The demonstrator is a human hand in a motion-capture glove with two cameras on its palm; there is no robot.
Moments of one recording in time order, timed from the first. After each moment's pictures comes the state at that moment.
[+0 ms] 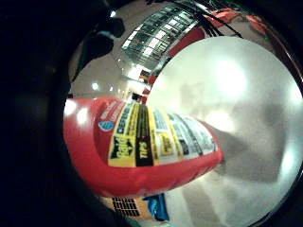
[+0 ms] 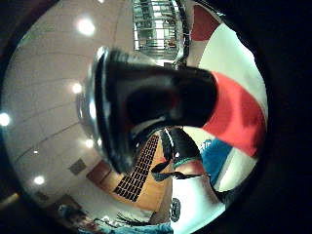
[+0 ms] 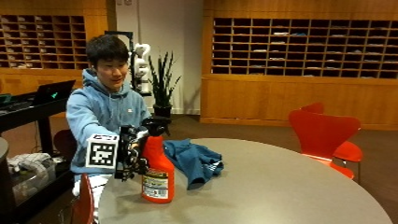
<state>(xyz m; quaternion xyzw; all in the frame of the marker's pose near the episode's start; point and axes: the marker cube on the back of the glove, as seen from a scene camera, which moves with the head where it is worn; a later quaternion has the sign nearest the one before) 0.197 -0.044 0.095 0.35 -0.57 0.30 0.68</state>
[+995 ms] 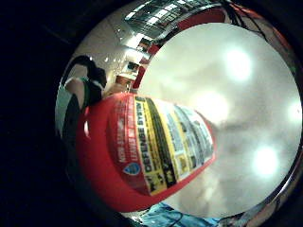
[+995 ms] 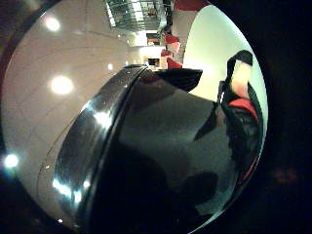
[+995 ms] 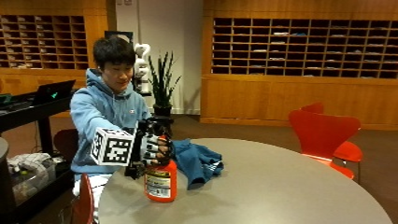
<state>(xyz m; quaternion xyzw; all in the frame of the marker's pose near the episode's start) 0.208 -0.078 0.073 0.19 -0.58 0.21 0.76</state>
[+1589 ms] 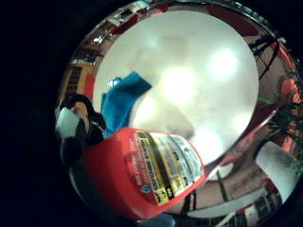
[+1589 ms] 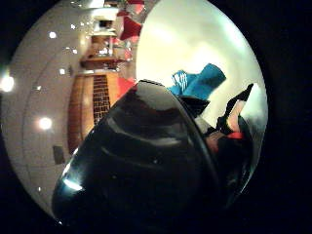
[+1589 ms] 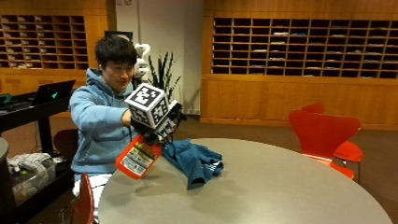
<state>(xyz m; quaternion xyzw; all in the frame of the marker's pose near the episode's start) 0.145 -0.075 0.015 -0.09 -0.32 0.08 0.94</state>
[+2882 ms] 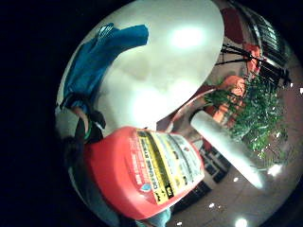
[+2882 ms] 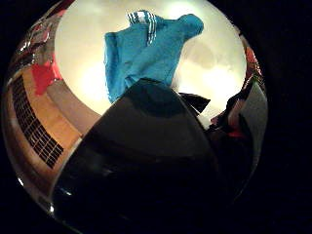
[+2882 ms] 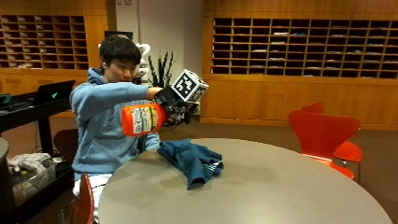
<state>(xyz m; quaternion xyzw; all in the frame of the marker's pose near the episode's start) 0.011 -0.075 -0.028 -0.29 0.06 0.08 0.95</state>
